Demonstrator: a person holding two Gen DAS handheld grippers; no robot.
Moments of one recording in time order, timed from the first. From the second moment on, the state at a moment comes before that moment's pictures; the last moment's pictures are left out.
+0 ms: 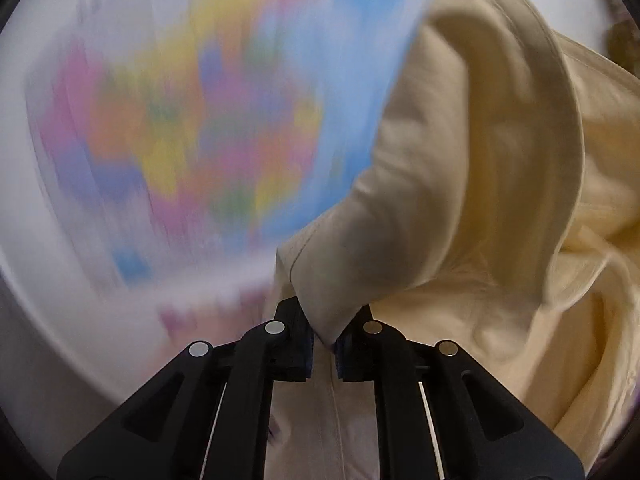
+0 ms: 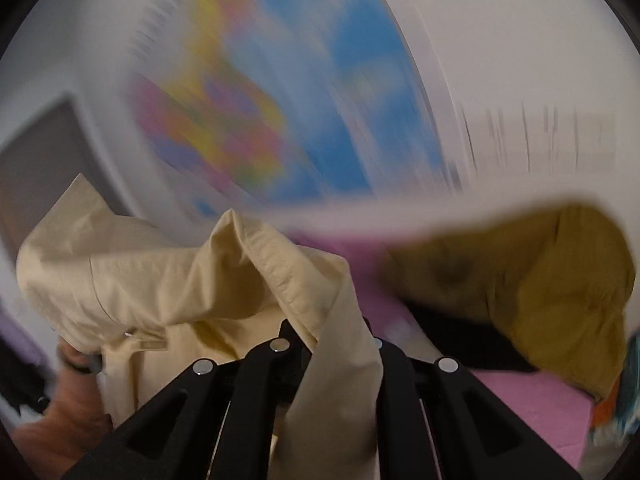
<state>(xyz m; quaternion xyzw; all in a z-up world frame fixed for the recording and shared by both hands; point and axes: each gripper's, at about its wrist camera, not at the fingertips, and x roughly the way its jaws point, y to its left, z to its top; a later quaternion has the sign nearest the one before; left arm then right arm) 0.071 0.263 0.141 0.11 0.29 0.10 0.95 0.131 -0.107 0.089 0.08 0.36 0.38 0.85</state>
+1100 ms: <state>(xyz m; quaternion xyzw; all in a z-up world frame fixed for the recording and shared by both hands) 0.164 0.131 -0.037 0.05 0.50 -0.16 0.85 0.022 -0.014 -0.032 0.01 0.50 0.47 0.72</state>
